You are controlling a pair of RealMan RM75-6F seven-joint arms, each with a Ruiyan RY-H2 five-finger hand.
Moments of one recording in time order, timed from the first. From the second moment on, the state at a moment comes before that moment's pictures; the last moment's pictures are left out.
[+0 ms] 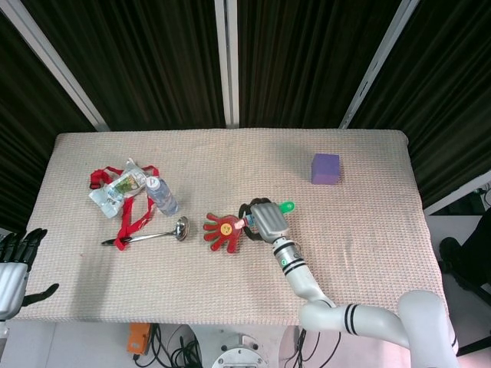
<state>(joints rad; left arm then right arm) -0.03 -1.05 0.01 -1.65 1.55 1.53 0.02 0.84 -1.89 0.27 -1.31 -1.01 1.02 -0.26</state>
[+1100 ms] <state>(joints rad) -0.03 -1.04 0.00 -1.67 1.55 1.52 0.04 0.62 -1.65 0.42 -1.67 -1.14 1.04 0.55</state>
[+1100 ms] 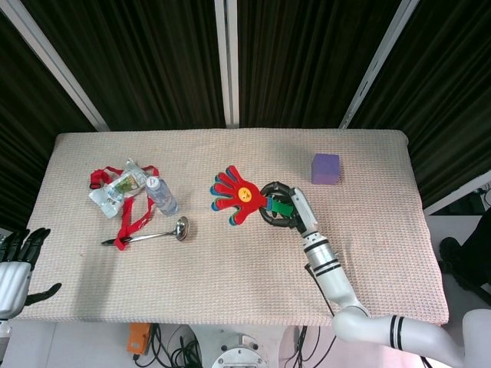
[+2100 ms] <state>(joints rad) -0.03 -1.04 0.00 -1.67 1.55 1.52 0.04 0.71 -1.50 0.37 -1.81 -0.89 1.05 -0.62</state>
